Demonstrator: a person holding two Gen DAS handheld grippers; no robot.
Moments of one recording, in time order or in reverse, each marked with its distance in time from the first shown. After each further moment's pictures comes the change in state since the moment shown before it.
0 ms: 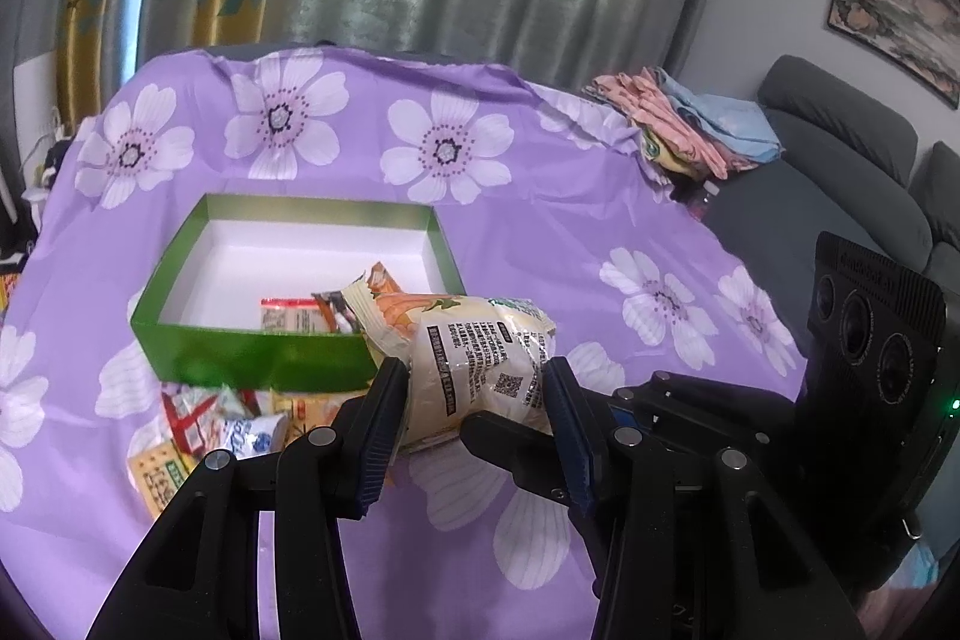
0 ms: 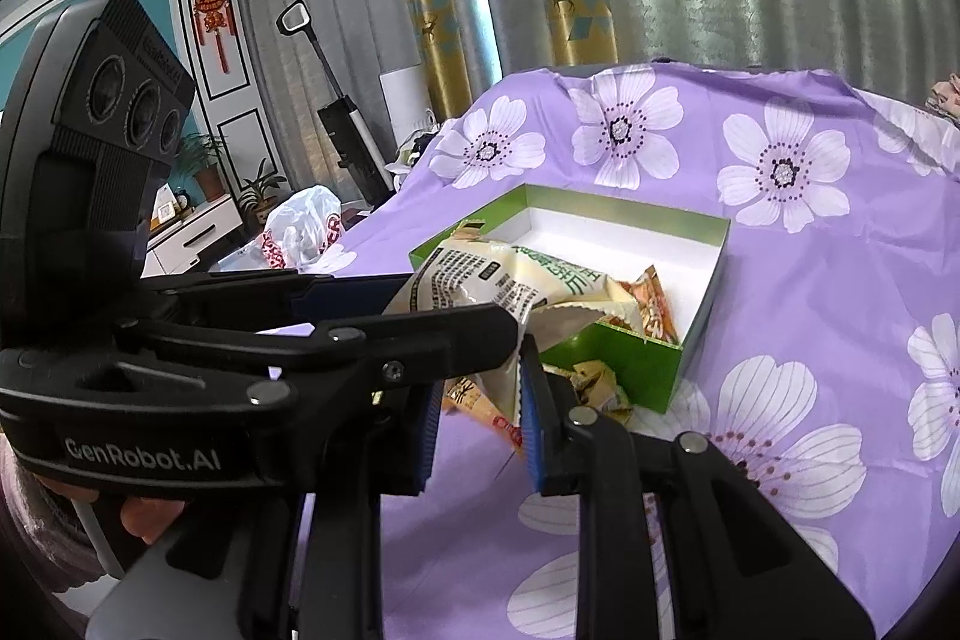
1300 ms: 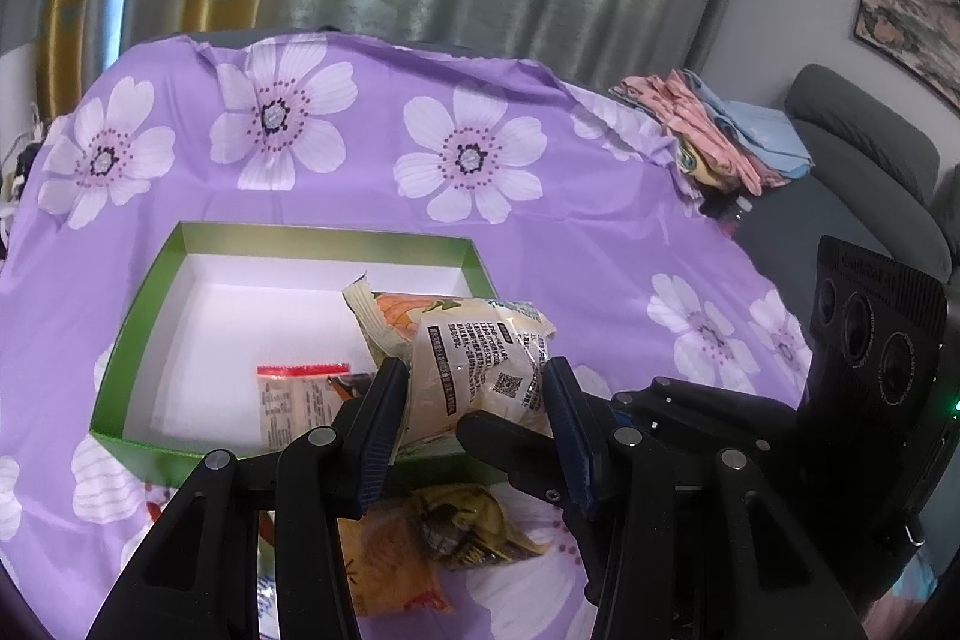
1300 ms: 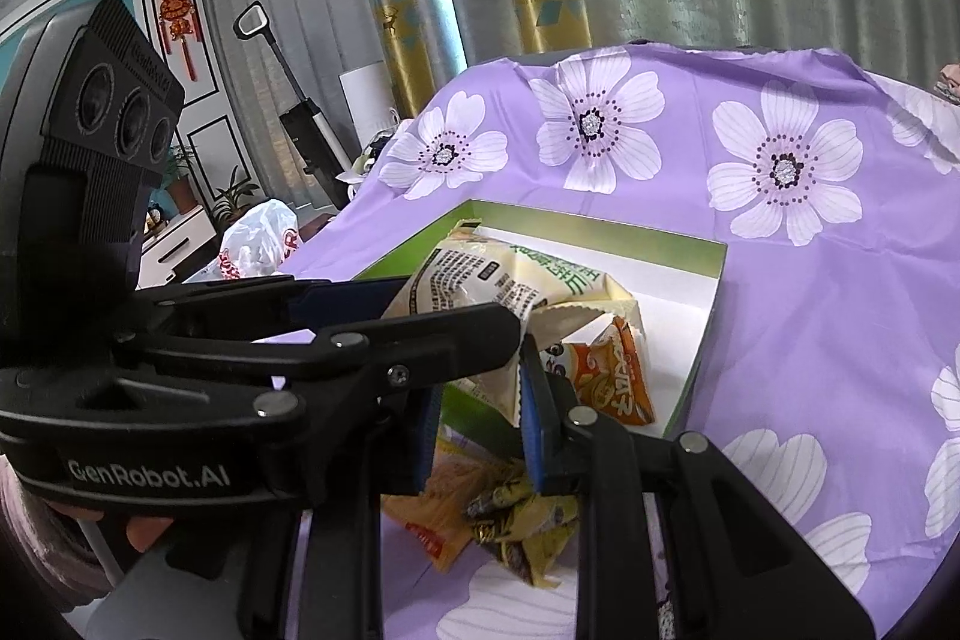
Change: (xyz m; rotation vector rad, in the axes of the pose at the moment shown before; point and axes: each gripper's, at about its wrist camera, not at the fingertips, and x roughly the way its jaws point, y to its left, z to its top) left arm 0.076 0.048 0.044 -0.022 0.023 -0.011; right arm 0.076 -0.049 0.040 0.048 0.031 -0.030
